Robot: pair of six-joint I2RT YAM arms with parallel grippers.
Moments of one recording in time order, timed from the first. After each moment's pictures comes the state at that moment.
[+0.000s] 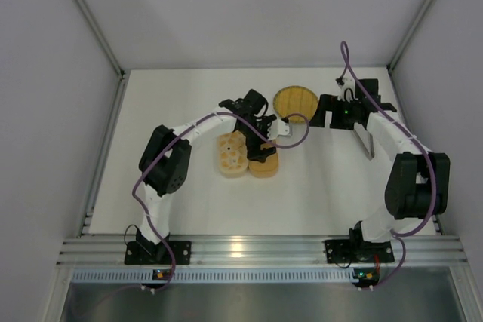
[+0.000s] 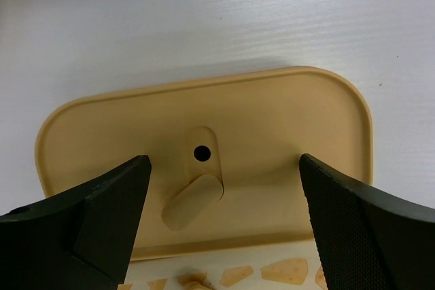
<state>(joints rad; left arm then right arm) -0.67 2.06 1.64 -0.73 0.50 0.85 0.01 1.58 1.16 -0.47 -0.48 0.12</state>
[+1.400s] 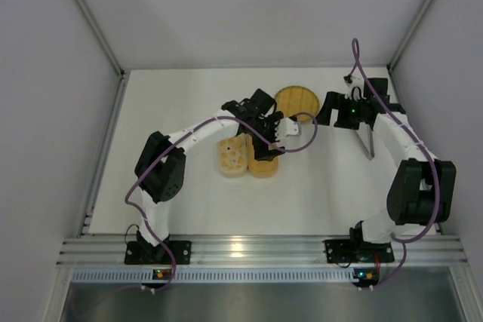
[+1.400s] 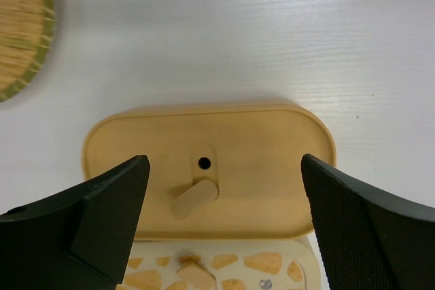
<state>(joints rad) -0.75 1.98 1.63 -0.69 0.42 0.75 -0.04 1.53 1.16 -0.50 -0.53 0.13</state>
